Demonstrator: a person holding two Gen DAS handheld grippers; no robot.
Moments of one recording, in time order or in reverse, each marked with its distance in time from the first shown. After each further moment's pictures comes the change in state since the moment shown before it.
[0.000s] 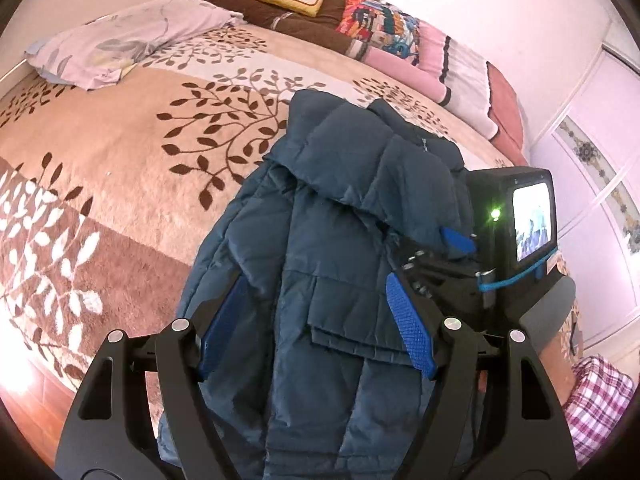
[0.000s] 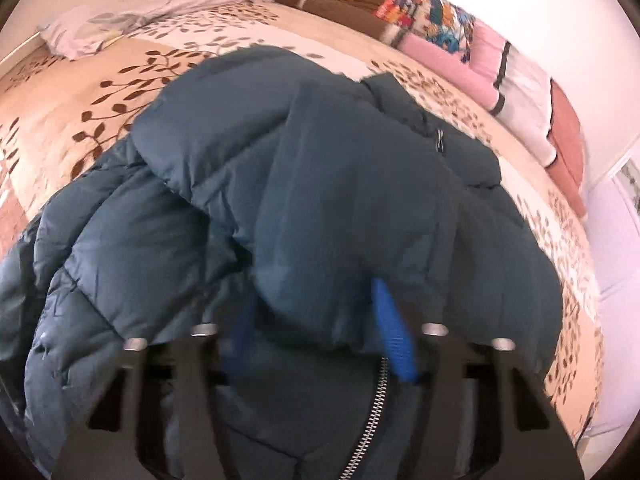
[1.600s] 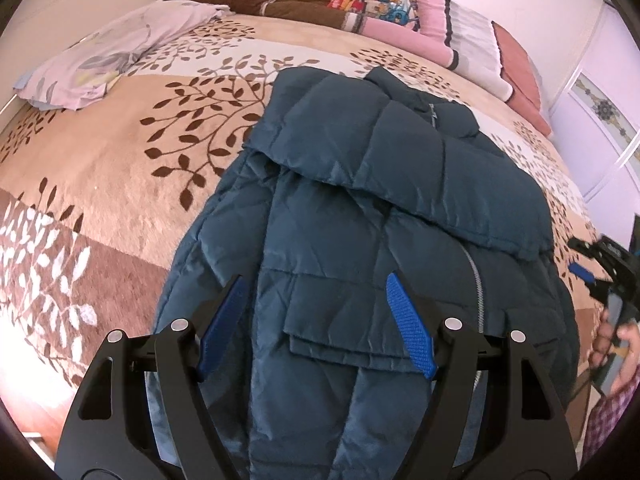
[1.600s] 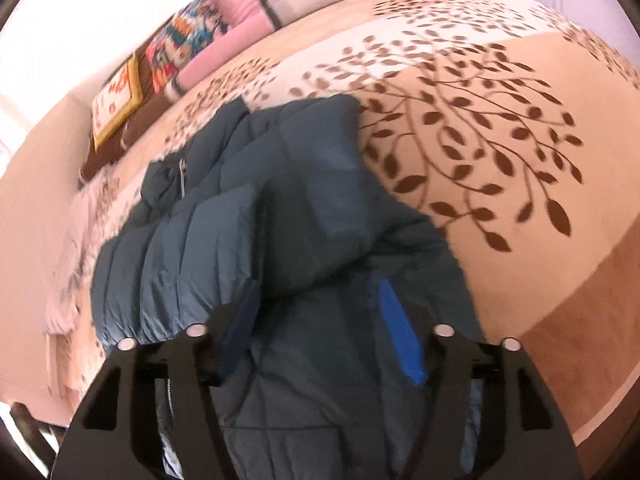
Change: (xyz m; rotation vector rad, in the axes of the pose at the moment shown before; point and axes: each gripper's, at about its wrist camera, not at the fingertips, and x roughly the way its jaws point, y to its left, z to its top) left arm 0.031 -0.039 0.003 0.096 0.077 0.119; right arm -0.032 -0.288 -0.151 0.975 0.001 0.277
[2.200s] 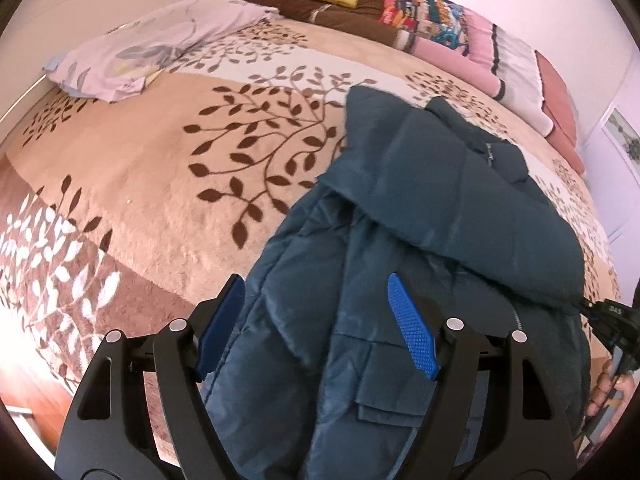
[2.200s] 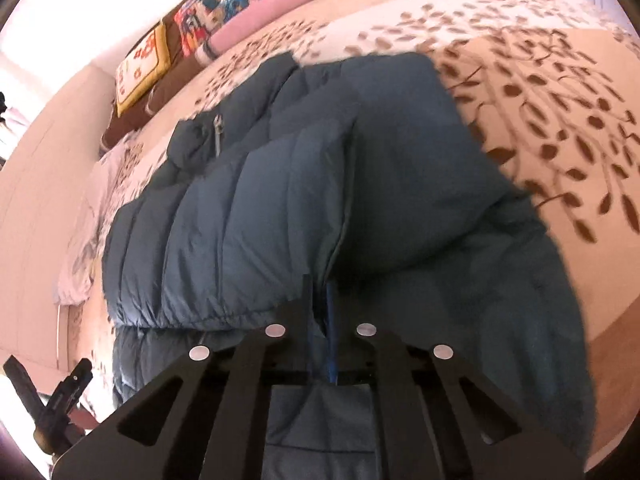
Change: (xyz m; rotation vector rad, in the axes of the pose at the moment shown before) left arm 0.022 0.047 0.030 -0.112 -0.027 0.094; right arm 0.044 0.042 -0.007 -0.081 0.086 0.036
